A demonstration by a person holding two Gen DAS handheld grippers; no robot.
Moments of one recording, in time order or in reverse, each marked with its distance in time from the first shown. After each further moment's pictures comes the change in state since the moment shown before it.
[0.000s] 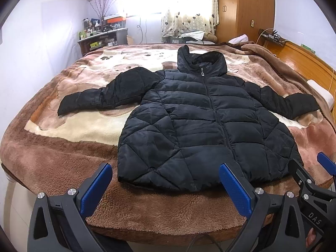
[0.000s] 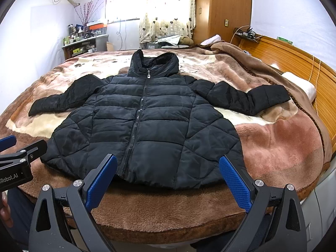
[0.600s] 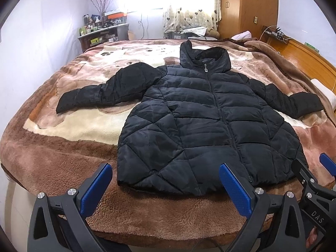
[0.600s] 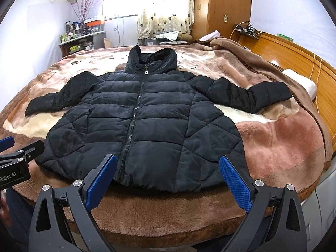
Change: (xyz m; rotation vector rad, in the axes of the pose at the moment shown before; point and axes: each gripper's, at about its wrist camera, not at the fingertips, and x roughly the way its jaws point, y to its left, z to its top) left arm 0.022 0.001 0.008 -0.005 0.037 0.013; right arm 0.018 -0.002 0.004 0.010 0.031 -0.009
